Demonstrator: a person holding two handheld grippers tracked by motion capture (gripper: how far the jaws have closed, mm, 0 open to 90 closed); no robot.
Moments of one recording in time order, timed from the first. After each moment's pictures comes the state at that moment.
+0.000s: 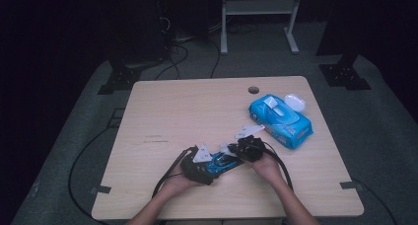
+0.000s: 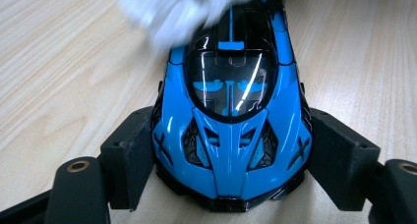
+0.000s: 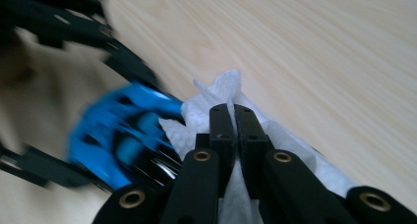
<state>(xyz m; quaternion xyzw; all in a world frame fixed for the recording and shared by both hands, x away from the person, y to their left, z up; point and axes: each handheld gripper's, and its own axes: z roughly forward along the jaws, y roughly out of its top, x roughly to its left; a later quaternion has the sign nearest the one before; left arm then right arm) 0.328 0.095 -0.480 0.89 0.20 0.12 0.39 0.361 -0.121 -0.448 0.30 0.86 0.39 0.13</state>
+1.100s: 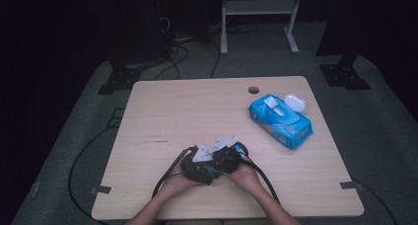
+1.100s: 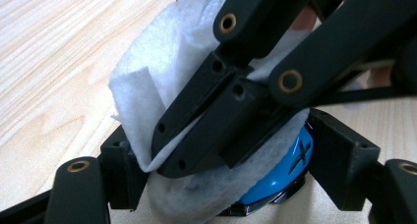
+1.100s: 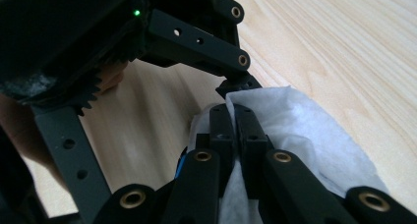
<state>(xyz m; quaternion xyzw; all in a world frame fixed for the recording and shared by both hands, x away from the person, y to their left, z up) 0.329 0.096 -0.480 0.89 0.20 0.12 0.39 0.338 -0.054 -0.457 0.25 0.89 0.38 0.09</state>
